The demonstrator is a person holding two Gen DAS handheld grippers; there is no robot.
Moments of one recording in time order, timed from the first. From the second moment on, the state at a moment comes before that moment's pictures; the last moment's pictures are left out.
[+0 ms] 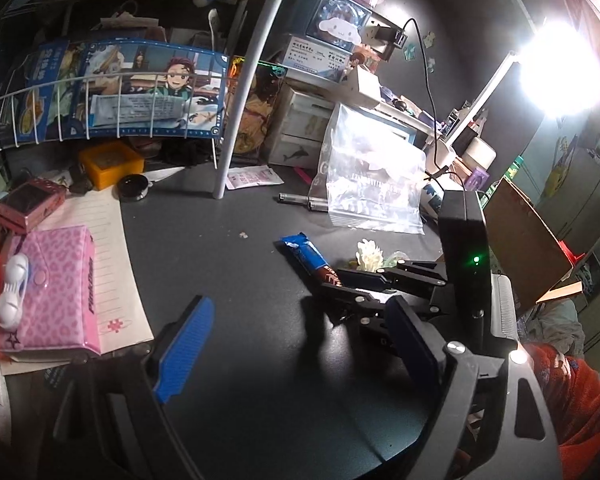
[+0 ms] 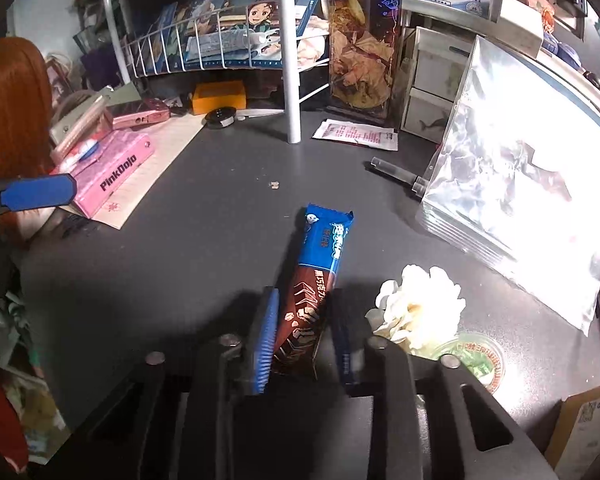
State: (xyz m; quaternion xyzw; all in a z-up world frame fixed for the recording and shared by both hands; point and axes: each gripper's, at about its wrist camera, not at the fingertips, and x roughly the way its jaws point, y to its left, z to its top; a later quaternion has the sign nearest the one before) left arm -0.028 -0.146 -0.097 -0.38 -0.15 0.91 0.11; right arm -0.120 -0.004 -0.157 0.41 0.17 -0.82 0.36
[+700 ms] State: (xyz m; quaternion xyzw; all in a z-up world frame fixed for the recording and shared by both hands) left arm -0.037 -0.093 -0.056 -0.35 -0.14 0.91 0.20; right arm -0.044 0.070 -0.052 0.33 0.11 -0.82 0.46
